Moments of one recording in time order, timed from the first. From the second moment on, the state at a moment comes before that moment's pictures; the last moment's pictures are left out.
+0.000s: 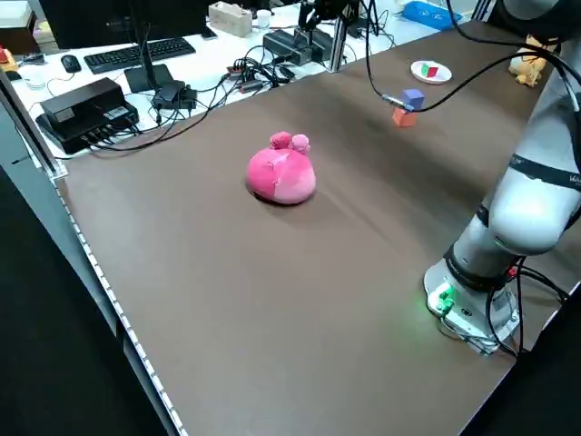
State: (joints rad) left arm 0.34 0.13 -0.45 -1.70 -0.03 1.89 0.28; right arm 0.02 -0.10 -0.07 -1.63 0.04 1.60 -0.05
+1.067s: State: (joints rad) left arm 0.32 0.14 -0.48 -1.57 0.03 1.58 -0.23; right arm 0.02 -0.10 -0.07 -1.63 0.04 1.55 0.05
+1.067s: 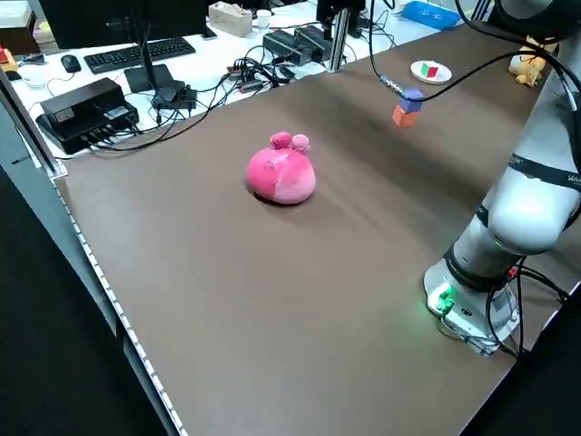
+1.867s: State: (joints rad) left arm 0.10 0.16 -0.18 -1.50 0.07 1.57 -0.20; right arm 0.01 -0.10 -0.08 -1.63 0.03 1.52 0.06
